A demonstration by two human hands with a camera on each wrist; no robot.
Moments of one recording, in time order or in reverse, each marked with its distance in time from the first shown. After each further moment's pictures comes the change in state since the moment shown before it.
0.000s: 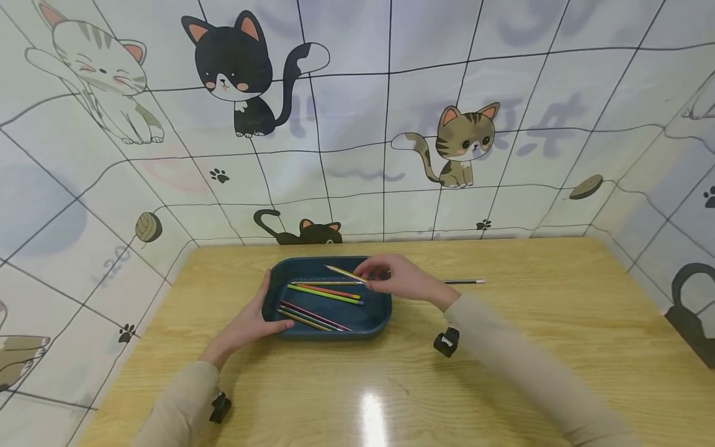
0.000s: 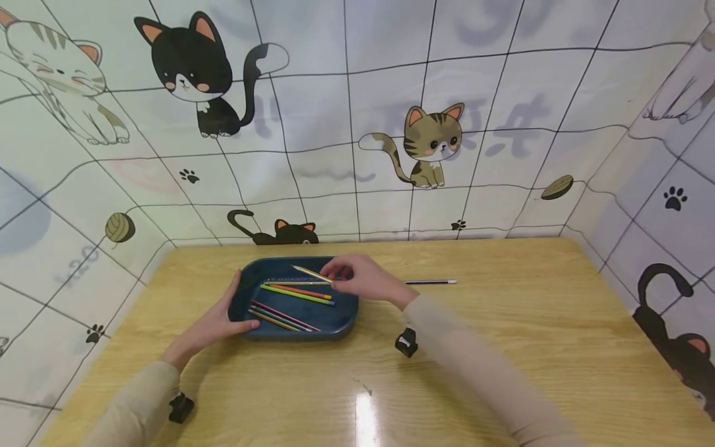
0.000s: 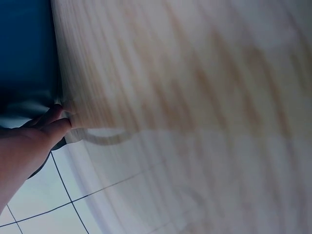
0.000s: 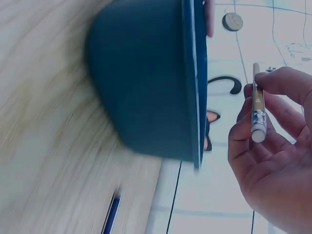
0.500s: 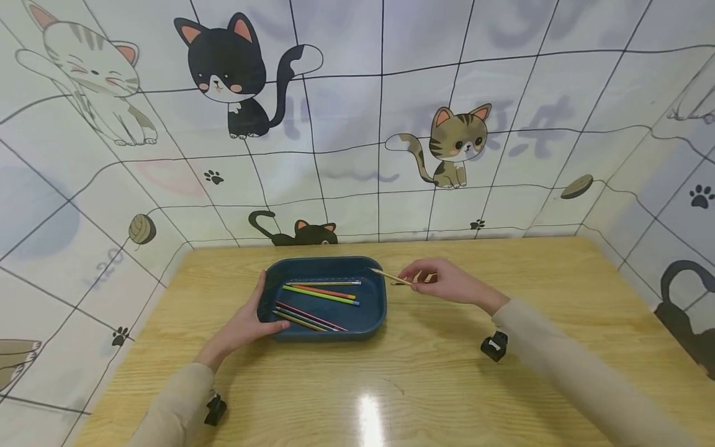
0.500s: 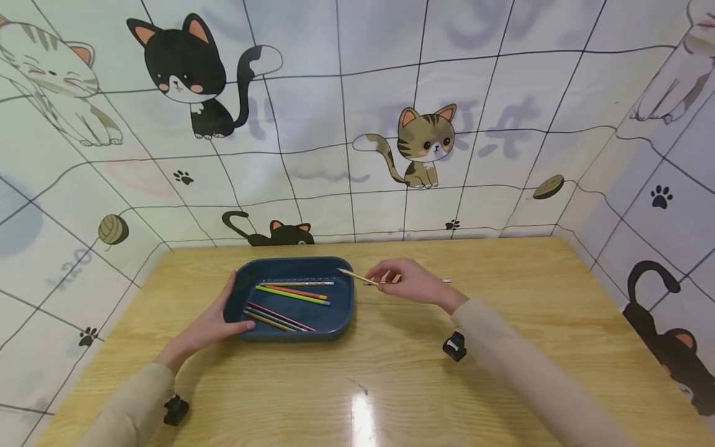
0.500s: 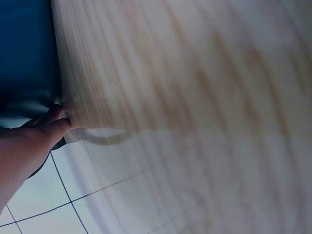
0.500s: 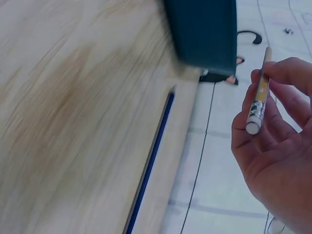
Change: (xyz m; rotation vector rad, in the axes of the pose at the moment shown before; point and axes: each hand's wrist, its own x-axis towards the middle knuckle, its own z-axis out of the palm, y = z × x) left_hand -0.003 0.000 -0.001 -0.004 0.001 0.002; right_hand -0.065 0.040 -0.042 -0.038 0.025 0.099
